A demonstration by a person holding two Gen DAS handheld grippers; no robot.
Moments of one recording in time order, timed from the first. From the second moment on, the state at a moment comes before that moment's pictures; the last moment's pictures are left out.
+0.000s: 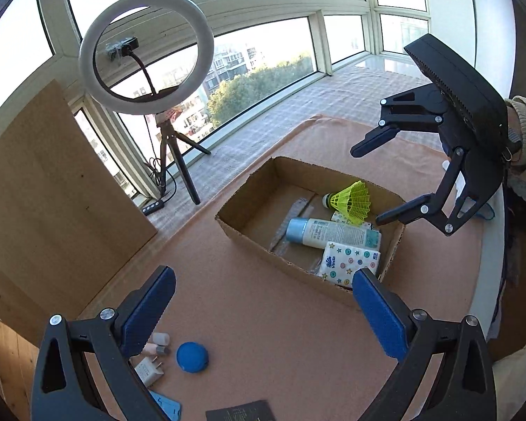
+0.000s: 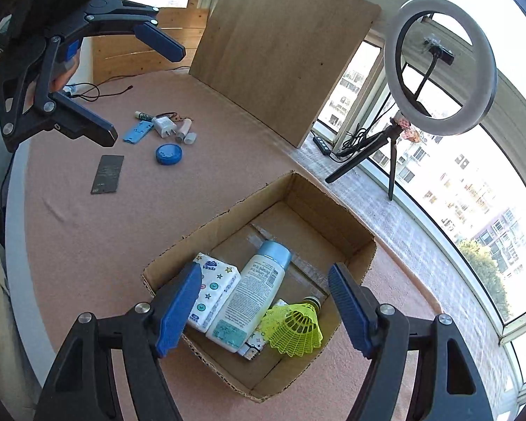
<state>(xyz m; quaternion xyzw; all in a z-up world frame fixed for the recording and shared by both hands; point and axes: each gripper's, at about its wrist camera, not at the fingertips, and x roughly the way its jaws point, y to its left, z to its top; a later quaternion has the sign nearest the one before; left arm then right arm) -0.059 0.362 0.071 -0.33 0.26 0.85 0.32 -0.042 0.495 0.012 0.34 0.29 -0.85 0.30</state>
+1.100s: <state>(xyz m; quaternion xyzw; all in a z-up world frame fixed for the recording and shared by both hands) 0.104 -0.042 -0.038 -0.46 0.04 0.88 0.07 -0.097 0.131 -0.127 0.47 0.20 -0.82 0.25</state>
